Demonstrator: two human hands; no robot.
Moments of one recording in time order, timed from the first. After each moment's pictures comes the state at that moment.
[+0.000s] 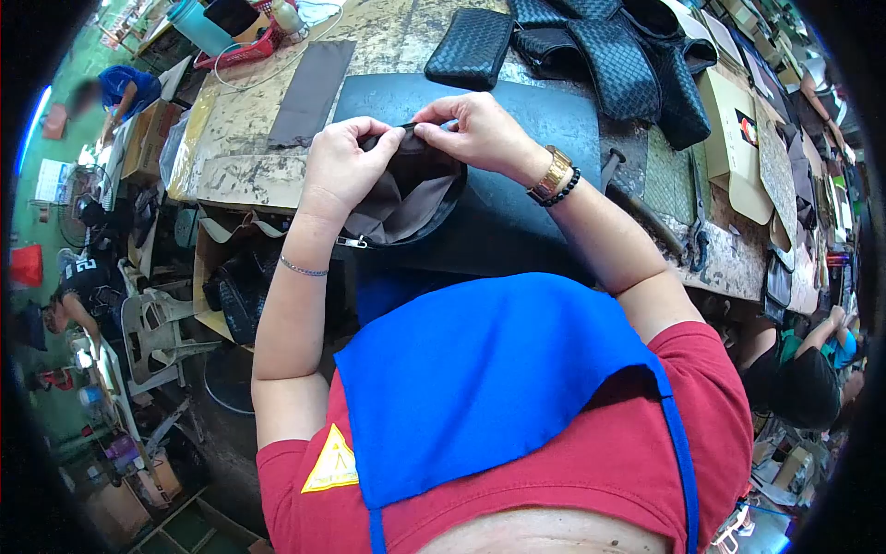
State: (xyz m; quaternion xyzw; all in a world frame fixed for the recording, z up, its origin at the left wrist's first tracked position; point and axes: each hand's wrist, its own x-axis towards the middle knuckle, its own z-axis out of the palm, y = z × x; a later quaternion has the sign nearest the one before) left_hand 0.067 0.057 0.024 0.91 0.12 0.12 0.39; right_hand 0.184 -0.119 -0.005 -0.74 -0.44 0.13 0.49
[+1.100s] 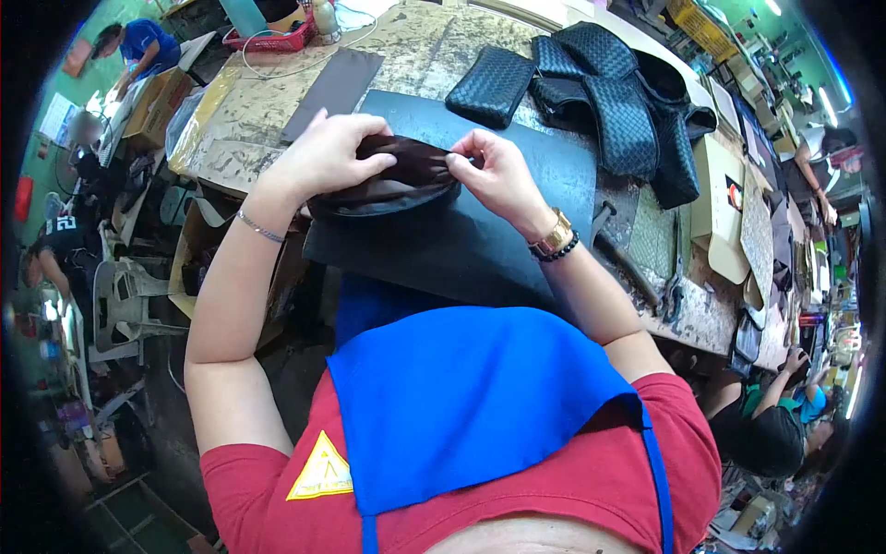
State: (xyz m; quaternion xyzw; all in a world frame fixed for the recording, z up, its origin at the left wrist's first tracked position) left_hand 0.067 0.100 0.066 0.98 -0.04 -0.01 0.18; right_hand 0.170 -0.124 -0.005 -0.73 -0.34 0.15 0.57
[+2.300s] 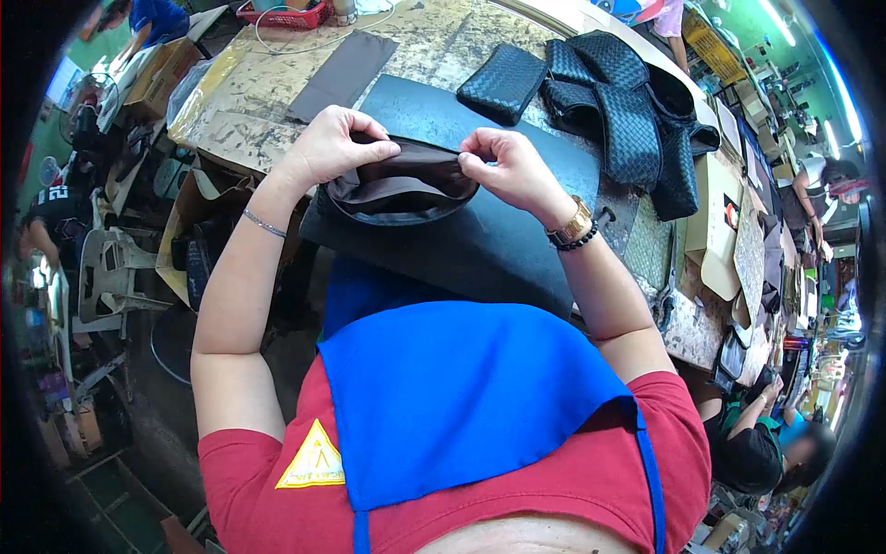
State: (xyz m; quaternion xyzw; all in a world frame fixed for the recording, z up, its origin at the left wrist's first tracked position) left_hand 0.055 0.111 0.032 0.85 0.10 0.00 0.52; right_hand 0.181 -0.133 0.013 -0.75 -0.43 0.22 0.46
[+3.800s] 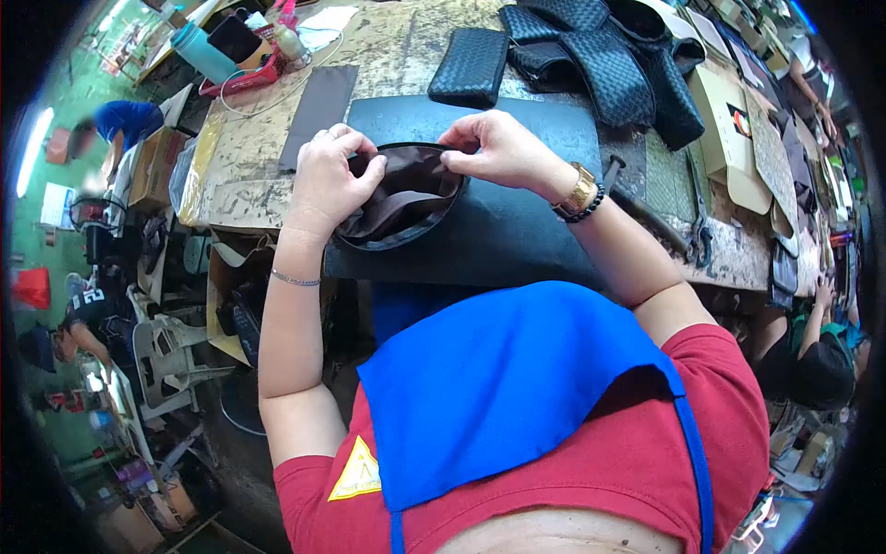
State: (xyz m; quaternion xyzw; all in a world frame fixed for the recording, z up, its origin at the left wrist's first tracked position) left_hand 0.063 0.089 0.041 0.96 -0.04 0.20 0.20; right_hand 0.180 -0.136 0.013 -0.74 -0.41 0.22 0.48
